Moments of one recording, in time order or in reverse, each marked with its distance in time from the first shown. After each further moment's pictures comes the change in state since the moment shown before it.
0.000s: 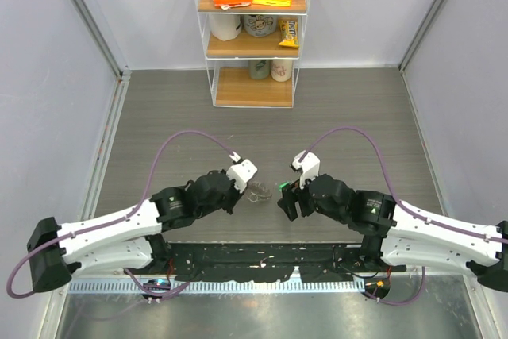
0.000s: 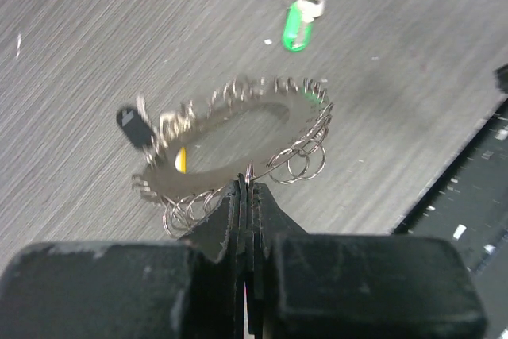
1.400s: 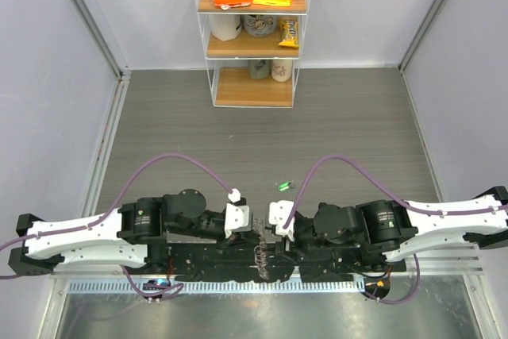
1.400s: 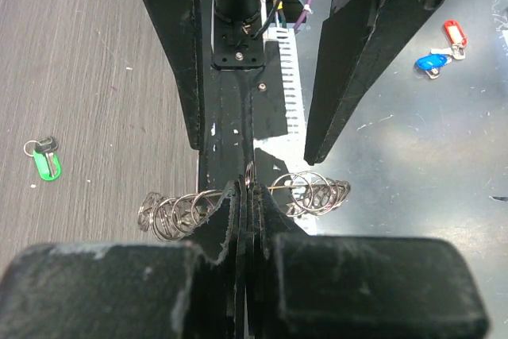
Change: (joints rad) left arm -0.320 -0.238 0.130 -0.085 0.475 0.105; right arm 0.496 0.061 0.290 -0.053 -0.128 -0.371
